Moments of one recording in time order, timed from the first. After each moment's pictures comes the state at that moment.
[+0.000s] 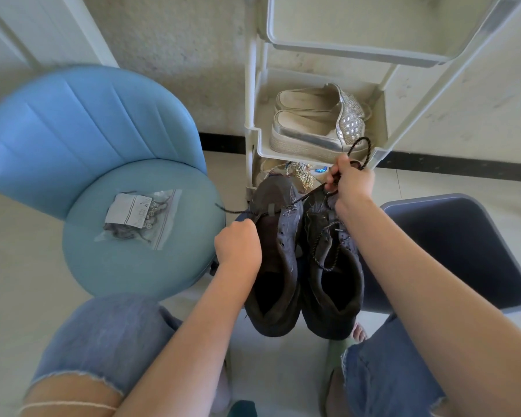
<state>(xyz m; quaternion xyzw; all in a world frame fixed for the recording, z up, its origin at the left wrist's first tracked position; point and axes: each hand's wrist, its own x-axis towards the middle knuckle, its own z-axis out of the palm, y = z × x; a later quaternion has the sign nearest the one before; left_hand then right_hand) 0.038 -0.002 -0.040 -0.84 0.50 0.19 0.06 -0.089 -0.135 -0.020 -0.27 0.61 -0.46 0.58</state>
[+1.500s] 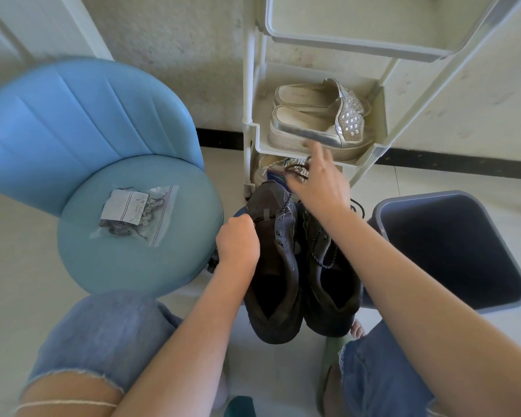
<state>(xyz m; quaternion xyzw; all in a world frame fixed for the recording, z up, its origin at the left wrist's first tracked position) 0.039 -0.008 -0.065 -0.85 0.49 0.20 -0.03 -0.072 -0.112 -0.022 -0.80 0.57 -0.12 0.17</state>
